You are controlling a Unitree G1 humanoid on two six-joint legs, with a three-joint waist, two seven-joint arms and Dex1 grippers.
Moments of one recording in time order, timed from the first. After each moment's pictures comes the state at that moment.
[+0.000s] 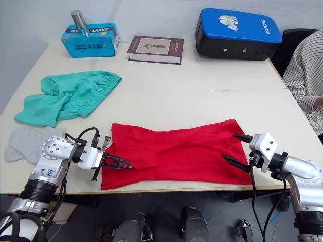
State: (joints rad) left arm -0.42 0.69 -0.11 0.29 -0.31 -0.47 -1.50; right arm -0.10 -0.77 -0.22 0.15 0.37 -0.08 1.10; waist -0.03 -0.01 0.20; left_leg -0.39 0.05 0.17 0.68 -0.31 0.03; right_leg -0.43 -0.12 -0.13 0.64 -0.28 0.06
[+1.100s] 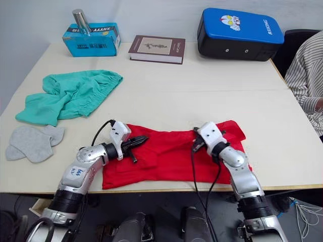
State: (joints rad) left arm -0.35 0.37 -0.07 0.06 -0.23 0.31 -0.57; right arm -0.31 -0.43 0.05 0.13 0.01 0.04 0.42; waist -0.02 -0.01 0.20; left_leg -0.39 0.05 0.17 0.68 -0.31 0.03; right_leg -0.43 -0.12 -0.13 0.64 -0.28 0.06
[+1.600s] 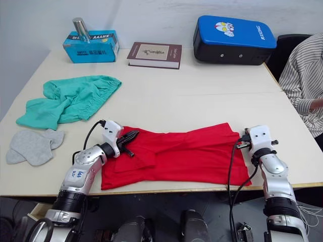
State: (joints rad) left arm -0.35 0.34 -0.01 0.18 -0.21 0.20 -0.49; right arm -0.31 -0.55 -0.23 0.51 0.08 -0.15 0.34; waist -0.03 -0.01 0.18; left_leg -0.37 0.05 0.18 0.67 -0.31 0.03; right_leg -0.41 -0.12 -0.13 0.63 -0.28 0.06
